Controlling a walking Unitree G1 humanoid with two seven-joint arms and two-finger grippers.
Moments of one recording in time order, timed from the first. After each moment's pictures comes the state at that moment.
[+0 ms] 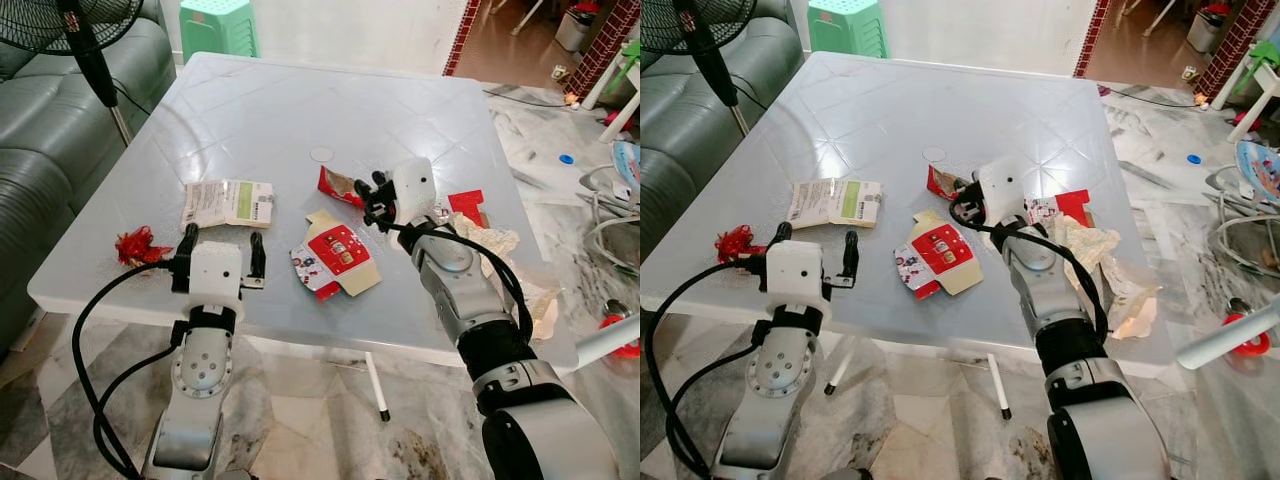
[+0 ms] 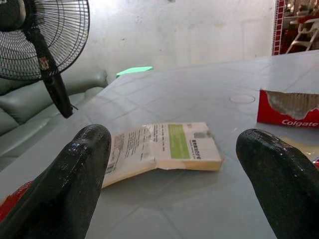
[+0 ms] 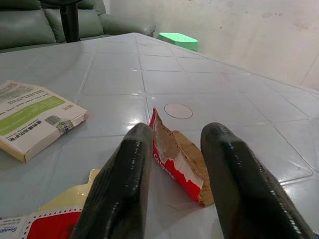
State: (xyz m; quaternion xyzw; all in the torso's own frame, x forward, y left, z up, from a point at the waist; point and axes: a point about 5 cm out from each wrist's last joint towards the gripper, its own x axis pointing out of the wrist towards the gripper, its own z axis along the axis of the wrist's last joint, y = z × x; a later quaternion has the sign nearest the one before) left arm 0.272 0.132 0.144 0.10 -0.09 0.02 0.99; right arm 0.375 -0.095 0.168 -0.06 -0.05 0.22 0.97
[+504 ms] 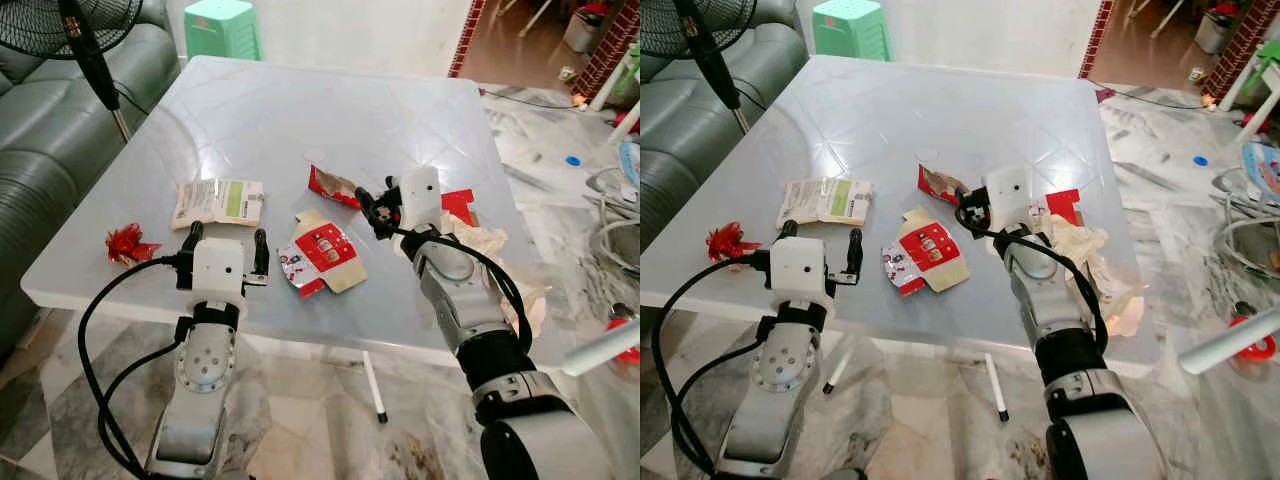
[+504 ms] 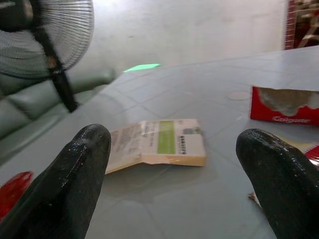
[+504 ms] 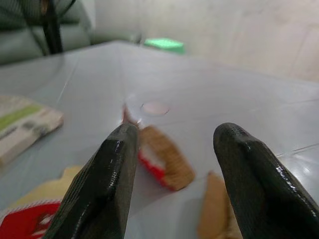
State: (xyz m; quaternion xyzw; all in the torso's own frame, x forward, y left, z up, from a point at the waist) left arm 0.276 0.140 0.141 0.10 -0.08 0.03 0.99; right arm 0.372 -0.098 0.168 -0.02 -0.06 0.17 0.98
